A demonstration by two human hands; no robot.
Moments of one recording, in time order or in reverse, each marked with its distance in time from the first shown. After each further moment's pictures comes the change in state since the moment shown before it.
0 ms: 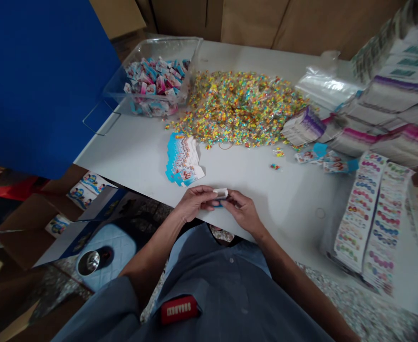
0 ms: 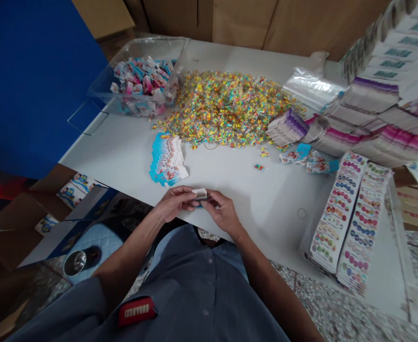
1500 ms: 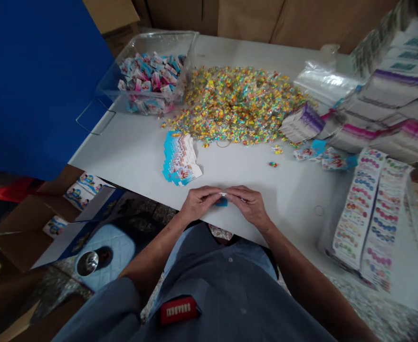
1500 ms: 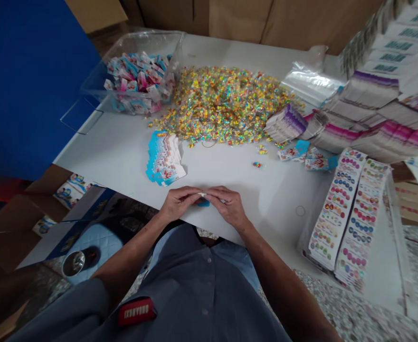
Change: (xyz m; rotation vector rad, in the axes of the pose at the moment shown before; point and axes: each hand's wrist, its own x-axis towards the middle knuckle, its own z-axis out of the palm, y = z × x) left_hand 0.009 -0.017 0.005 0.566 -0.096 0.568; right_hand 0.012 0.001 -0.023 -0.007 0.056 -0.127
